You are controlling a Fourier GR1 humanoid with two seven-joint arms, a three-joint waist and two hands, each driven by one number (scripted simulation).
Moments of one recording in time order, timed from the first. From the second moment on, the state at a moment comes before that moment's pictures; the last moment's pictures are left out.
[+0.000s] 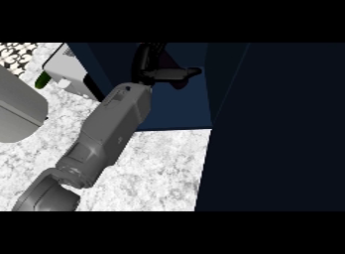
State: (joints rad) left arm -1.17 0.00 -0.06 -0.25 0.49 0.13 -0.59; right arm 0.39 -0.55 0.55 -2.51 -0.03 -0.38 0.03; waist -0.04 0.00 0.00
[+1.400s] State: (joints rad) left arm -0.40 0.03 -0.43 -1.14 0.58 0.16 -0.44; right arm 0.40 -0.56 0.51 -2.52 -0.03 -0.40 0.05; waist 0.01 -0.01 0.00
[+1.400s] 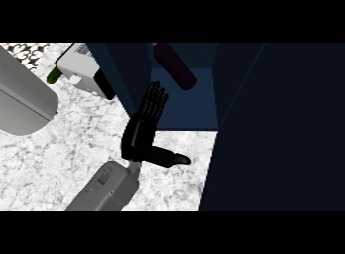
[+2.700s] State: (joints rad) left arm 0.07 0.37 -0.27 -1.58 0.68 -0.04 -0.46; right arm 0.41 -0.73 0.68 -2.51 -0.04 -0.11 -0.02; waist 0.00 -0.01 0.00
